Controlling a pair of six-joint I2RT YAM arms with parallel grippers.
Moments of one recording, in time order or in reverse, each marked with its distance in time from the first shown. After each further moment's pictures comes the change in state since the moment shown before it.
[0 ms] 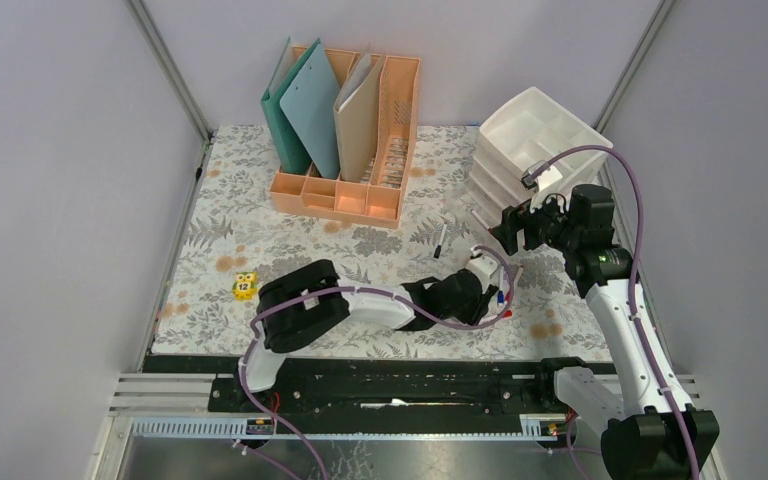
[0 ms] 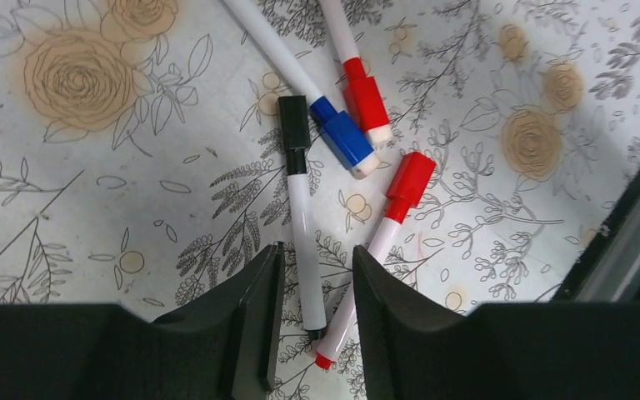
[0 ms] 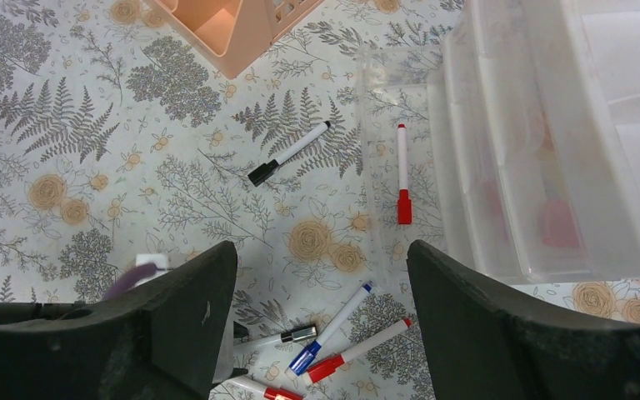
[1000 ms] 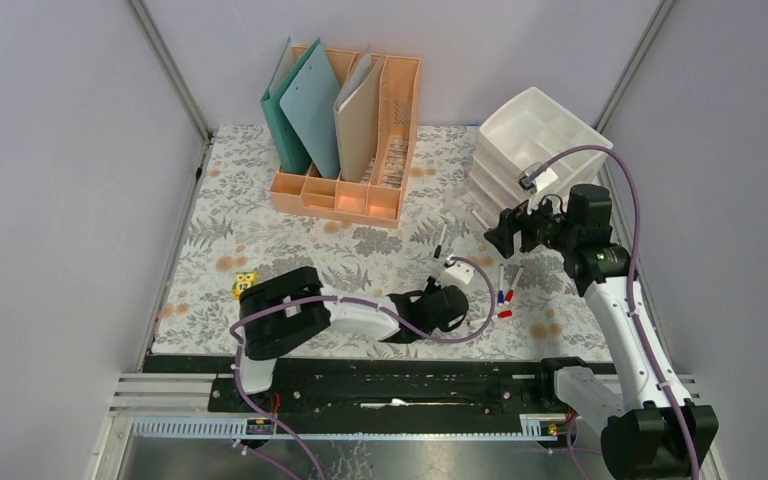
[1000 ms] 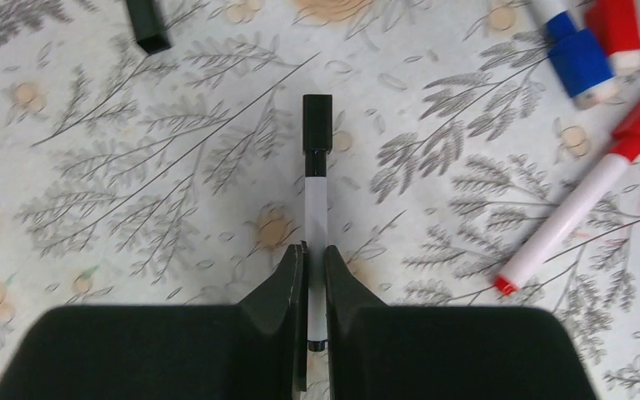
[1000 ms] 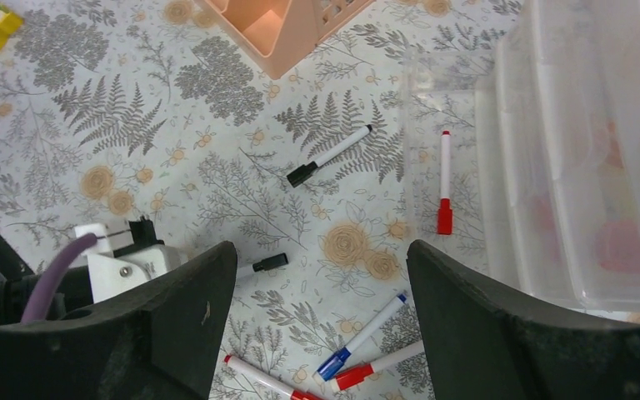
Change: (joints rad) left arm -0.048 -0.092 -0.119 -0.133 -0.378 0.018; right arm 0.000 0.013 -0.006 0.004 -0.087 0.023
